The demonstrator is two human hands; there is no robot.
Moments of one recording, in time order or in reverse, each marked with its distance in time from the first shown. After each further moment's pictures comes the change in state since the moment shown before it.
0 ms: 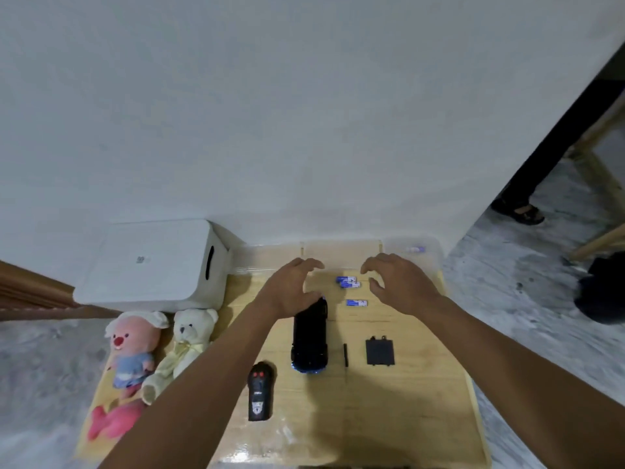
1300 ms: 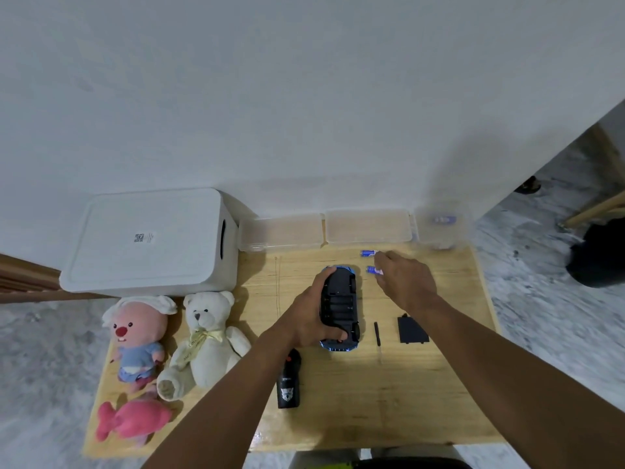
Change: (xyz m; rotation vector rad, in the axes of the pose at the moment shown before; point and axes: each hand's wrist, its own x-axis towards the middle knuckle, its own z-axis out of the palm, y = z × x) left_hand -0.045 -0.061 0.063 -0.499 -0.280 -0.120; right_hand 0.011 -0.028 0.091 -0.406 -0.131 0.227
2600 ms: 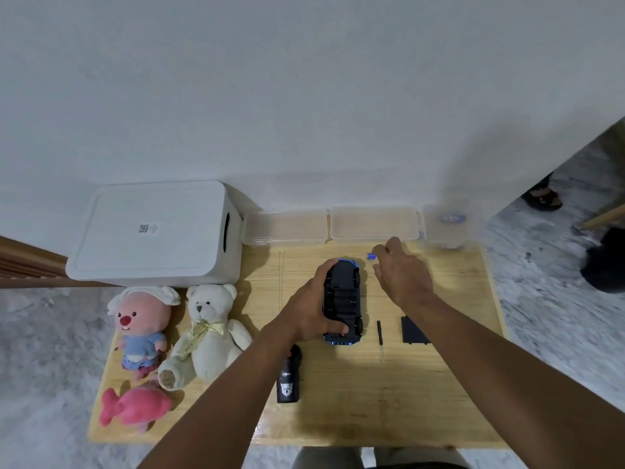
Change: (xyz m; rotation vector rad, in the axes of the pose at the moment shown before) left_hand 0.000 0.007 -0.002 0.074 0.064 0.010; right_hand 0.012 -0.014 0.003 0.003 0.001 0.072
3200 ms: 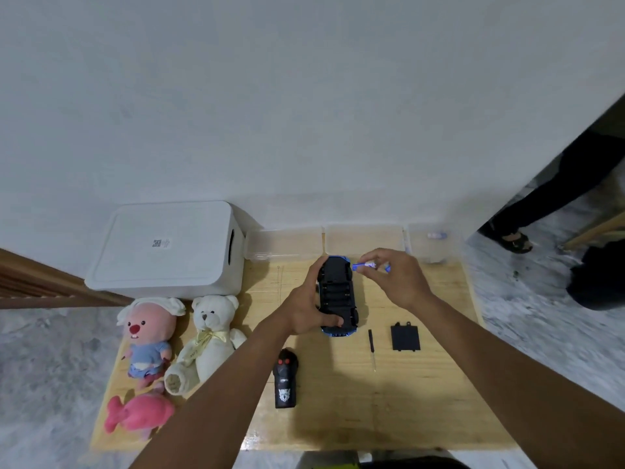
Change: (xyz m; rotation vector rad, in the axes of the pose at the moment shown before) left_hand -0.006 0.023 -0.020 -0.131 0.011 0.023; right_hand -0.023 0.006 -0.063 0.945 0.068 0.051
